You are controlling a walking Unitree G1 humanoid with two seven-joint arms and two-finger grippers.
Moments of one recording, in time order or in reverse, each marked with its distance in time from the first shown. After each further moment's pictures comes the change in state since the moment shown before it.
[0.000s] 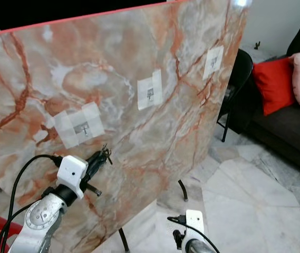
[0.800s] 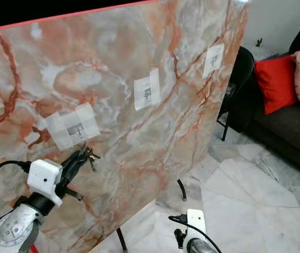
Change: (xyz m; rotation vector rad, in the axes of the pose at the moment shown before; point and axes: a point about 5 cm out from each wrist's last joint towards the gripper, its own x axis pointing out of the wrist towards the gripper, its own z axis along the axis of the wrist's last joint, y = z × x) left arm -0.042 0.022 0.024 0.002 -0.006 0.114; right arm 0.000 -0.003 0.002 -0.003 -0.005 -0.006
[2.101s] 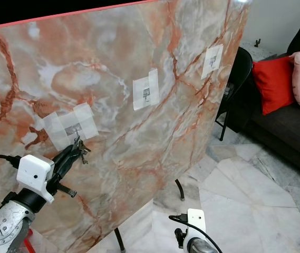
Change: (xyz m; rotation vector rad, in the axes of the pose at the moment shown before) left arm -0.003 0.004 0.020 0.057 -0.040 -0.034; right arm 0.000 0.000 0.001 -0.001 -0.001 0.000
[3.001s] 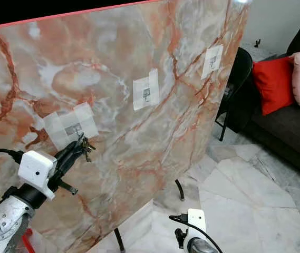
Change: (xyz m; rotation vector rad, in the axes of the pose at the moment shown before) left arm 0.007 0.000 0.010 0.035 -0.028 -0.043; right arm 0.000 -0.001 0.000 -0.001 0.004 -0.001
